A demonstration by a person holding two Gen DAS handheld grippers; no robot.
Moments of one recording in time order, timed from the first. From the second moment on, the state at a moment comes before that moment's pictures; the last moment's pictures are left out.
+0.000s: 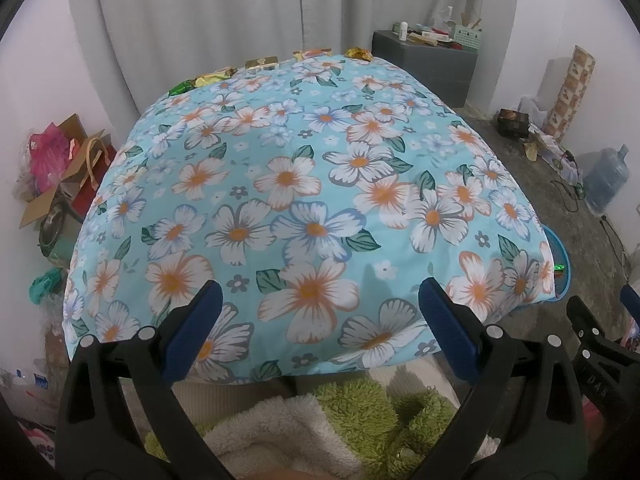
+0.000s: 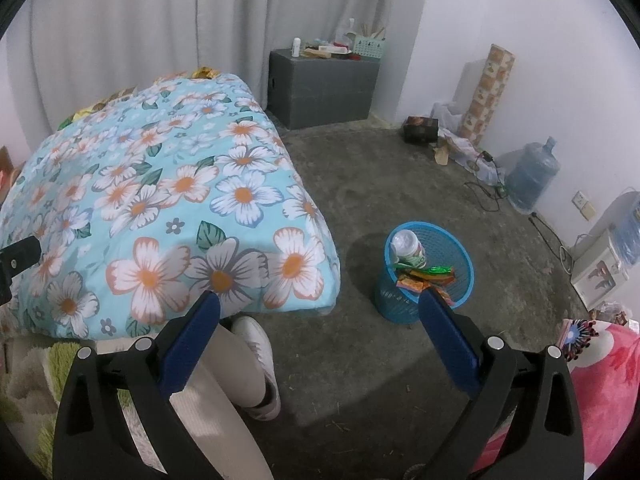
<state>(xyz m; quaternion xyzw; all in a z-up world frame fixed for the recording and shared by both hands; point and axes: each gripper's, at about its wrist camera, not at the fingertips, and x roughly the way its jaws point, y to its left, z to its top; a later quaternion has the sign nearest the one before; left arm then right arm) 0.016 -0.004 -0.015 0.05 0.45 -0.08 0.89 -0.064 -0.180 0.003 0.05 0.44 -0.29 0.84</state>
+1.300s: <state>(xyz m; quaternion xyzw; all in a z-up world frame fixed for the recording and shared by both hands) 0.014 -0.009 -0.009 0.05 0.44 -0.10 0.89 -0.063 -0.183 0.008 0.05 0.44 -0.29 0.85</state>
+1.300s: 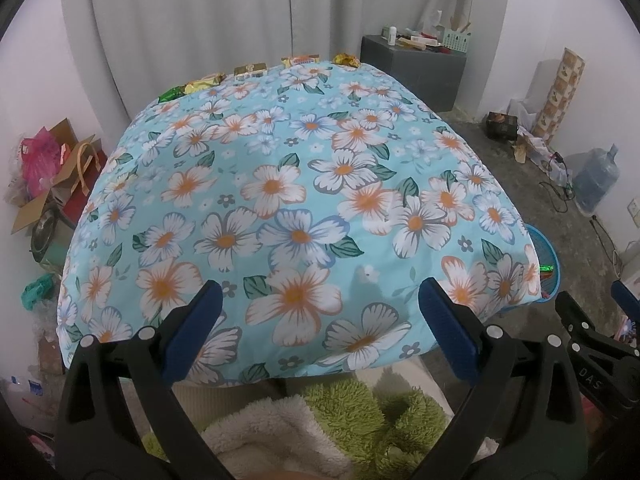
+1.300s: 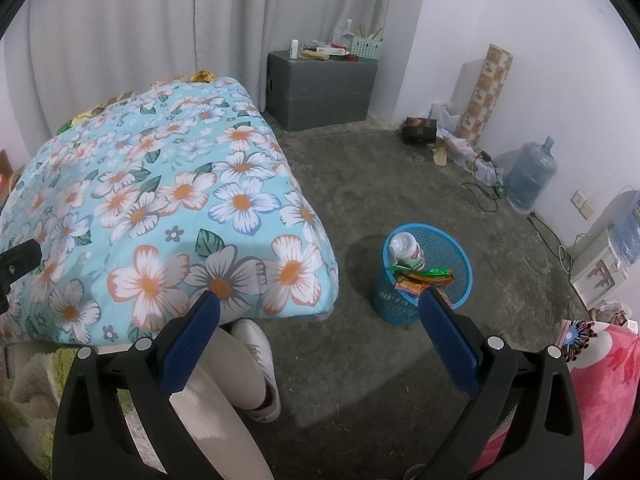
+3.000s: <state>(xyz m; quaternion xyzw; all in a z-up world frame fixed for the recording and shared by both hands) 0.012 -0.009 -0.009 0.05 0.44 -0.10 0.89 -0.063 -0.183 0.009 0.05 0.44 -0.29 0.85</state>
